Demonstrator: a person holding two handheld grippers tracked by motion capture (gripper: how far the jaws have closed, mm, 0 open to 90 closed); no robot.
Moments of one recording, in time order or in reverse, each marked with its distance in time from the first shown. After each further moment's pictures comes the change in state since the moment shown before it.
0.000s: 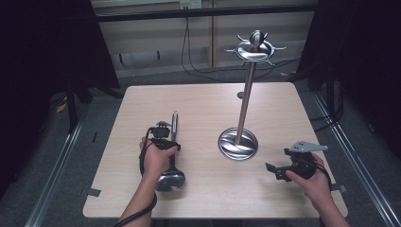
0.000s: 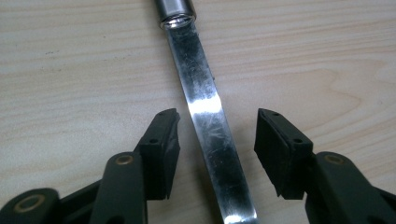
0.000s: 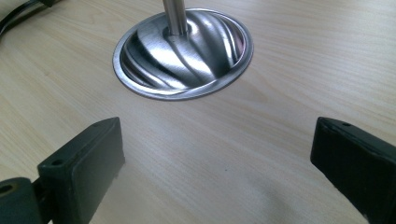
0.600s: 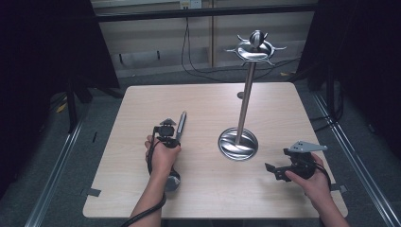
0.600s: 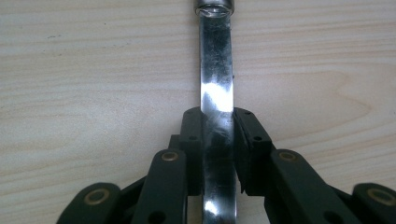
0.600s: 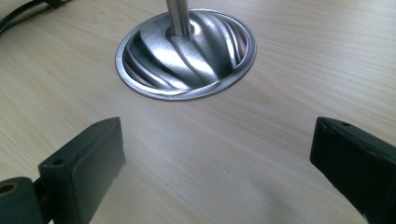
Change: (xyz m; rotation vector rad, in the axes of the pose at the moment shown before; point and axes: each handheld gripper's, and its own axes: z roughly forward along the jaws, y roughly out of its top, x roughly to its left) left arm -0.019 0.007 0.002 0.060 0.099 -0.072; right arm 0.001 0.000 0.001 -0.002 0.005 -0.005
